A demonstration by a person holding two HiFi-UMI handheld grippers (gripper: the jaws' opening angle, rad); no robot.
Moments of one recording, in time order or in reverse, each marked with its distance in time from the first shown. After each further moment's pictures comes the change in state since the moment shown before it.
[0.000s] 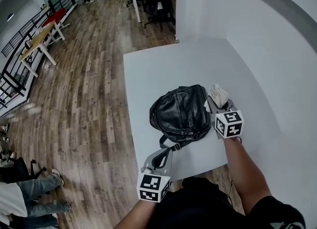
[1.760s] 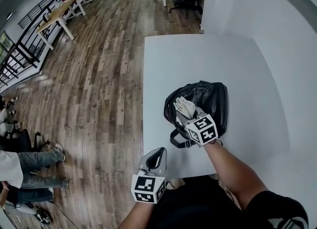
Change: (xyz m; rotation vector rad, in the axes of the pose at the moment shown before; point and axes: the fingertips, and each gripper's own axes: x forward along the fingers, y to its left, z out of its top) left arm -0.028 0.057 -0.025 -0.135 0.010 0.240; right arm 0.086 0.214 -0.072 -0.031 0.185 0.550
